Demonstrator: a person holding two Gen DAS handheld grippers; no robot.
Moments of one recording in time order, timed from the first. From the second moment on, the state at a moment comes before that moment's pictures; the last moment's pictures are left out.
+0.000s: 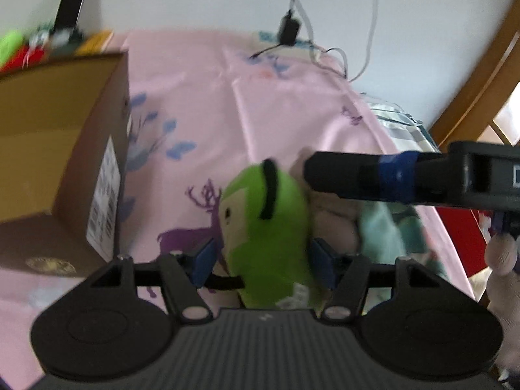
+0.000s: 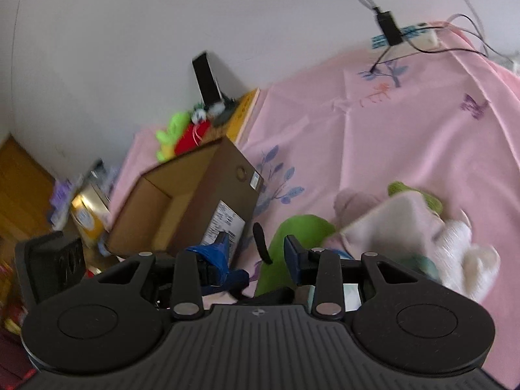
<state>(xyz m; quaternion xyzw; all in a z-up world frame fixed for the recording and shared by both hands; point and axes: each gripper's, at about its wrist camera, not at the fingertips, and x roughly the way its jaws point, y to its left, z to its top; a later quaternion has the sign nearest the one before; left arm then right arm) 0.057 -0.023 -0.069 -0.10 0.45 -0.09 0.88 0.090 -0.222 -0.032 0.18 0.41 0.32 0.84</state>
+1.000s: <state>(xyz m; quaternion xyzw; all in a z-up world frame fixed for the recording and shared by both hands) 0.025 0.046 0.040 -0.06 0.29 -0.05 0.95 0.090 -0.146 0.026 0.15 0.28 0.39 0.86</state>
